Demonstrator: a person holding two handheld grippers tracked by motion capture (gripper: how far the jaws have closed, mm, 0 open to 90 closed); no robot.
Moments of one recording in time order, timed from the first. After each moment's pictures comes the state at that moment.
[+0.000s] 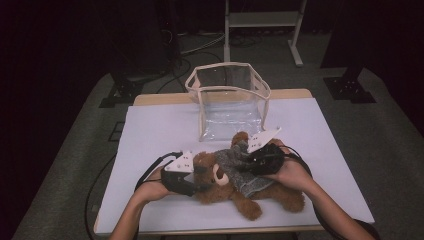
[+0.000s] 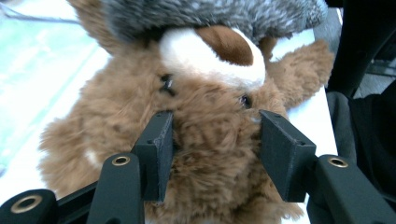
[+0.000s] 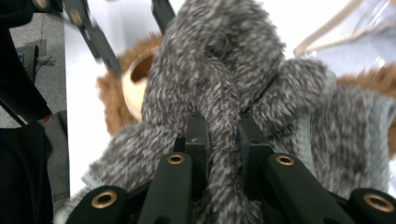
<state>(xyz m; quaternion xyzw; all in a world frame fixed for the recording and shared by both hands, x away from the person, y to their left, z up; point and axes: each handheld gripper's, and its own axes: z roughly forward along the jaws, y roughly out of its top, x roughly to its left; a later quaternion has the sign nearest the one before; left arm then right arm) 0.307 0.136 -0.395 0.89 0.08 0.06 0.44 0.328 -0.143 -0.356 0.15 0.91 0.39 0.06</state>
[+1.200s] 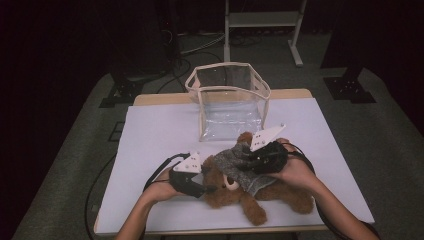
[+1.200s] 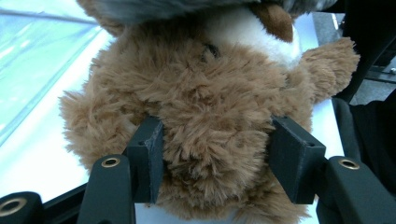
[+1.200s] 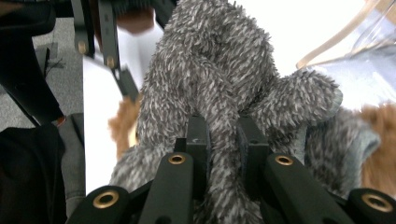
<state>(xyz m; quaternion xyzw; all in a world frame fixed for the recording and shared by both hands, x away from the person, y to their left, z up) 0.312 0.115 -0.405 0.89 0.08 0.06 0.45 0.325 -0.147 -0.341 0.13 0.90 0.40 0.06</state>
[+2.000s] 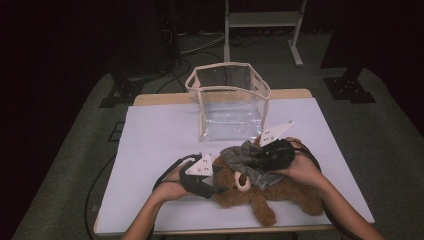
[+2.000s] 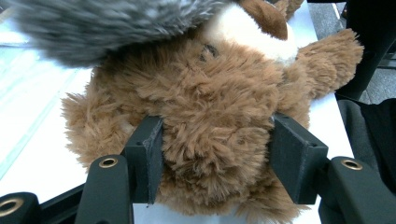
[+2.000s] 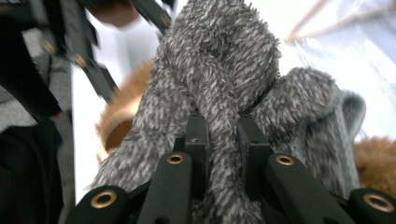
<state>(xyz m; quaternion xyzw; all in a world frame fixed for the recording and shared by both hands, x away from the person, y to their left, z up) 0.310 0.096 -0.405 0.89 0.04 0.08 0.45 0.340 -0.176 -0.357 0.17 0.90 0.39 0.04</state>
